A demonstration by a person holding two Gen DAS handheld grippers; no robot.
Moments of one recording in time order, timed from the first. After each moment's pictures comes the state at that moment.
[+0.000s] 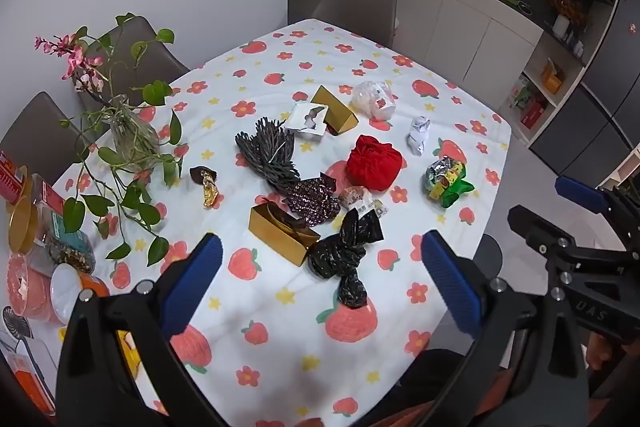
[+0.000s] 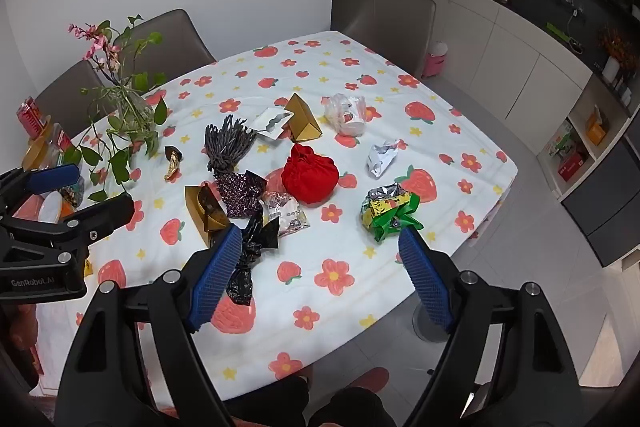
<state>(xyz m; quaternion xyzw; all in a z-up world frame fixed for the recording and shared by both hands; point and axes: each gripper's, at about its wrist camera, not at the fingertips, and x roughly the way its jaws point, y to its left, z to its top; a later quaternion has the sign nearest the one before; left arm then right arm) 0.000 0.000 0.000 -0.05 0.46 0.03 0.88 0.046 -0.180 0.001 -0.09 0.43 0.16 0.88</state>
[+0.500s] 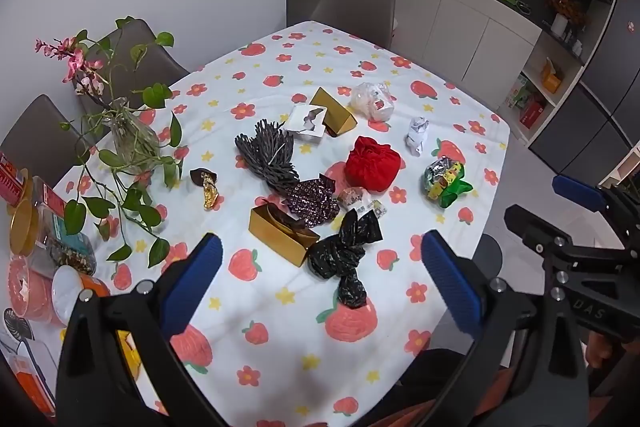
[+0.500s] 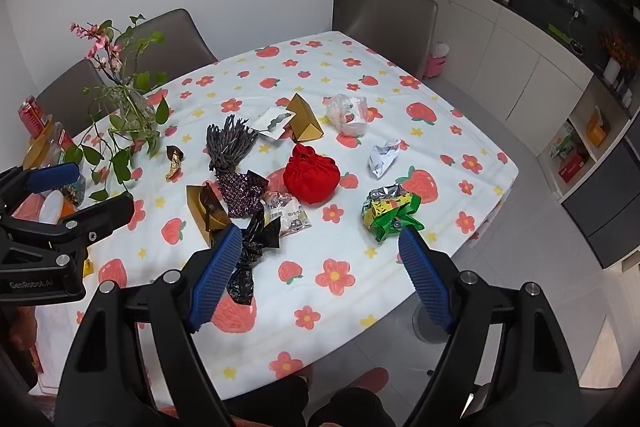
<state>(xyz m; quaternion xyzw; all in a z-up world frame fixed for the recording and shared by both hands) 0.000 0.000 0.000 -0.05 0.46 0.03 0.88 0.046 -0.180 0.001 -0.09 0.44 0.16 0.88</state>
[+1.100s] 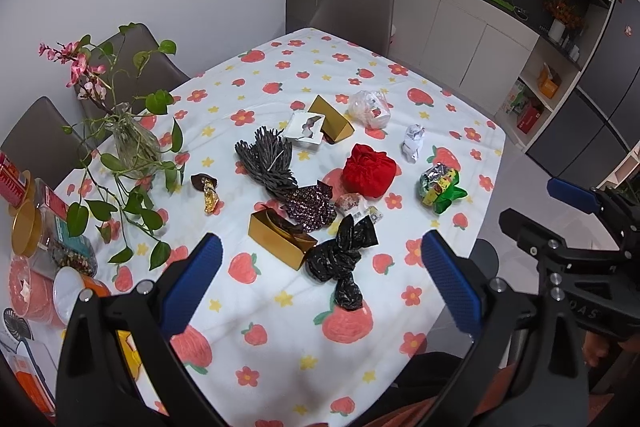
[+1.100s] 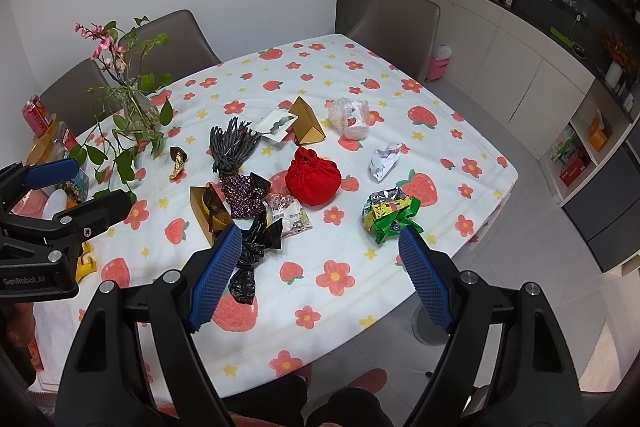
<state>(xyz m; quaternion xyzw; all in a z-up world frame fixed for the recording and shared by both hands) 0.000 -0.001 0.007 -0.05 0.45 0.03 0.89 0.041 -0.179 0.007 -0.09 0.43 0.17 0.88</state>
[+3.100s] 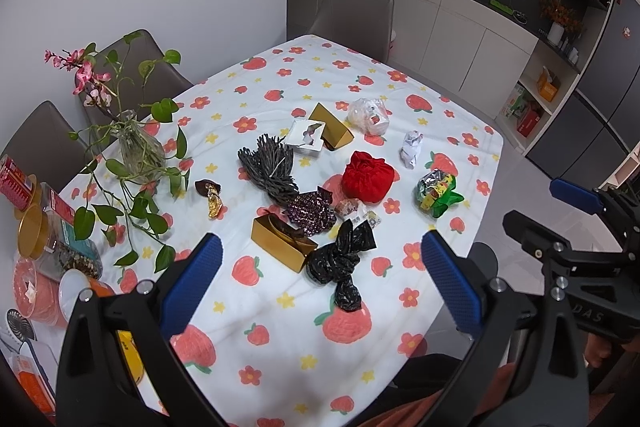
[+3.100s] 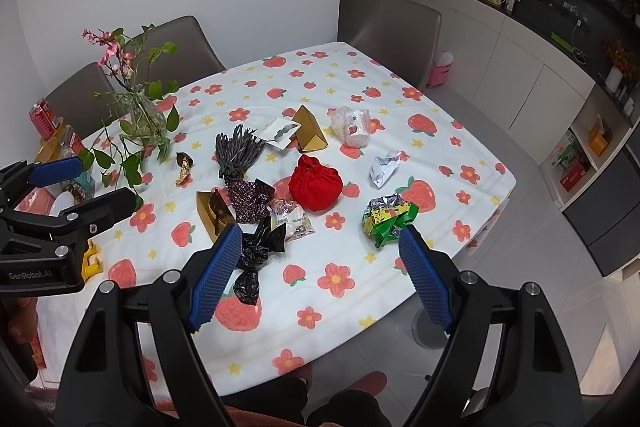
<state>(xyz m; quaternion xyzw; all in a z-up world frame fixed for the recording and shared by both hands) -0.009 0.004 0.028 -0.05 0.44 0.02 0.89 0.041 -0.181 0.024 -0.09 0.42 0.17 0.88</state>
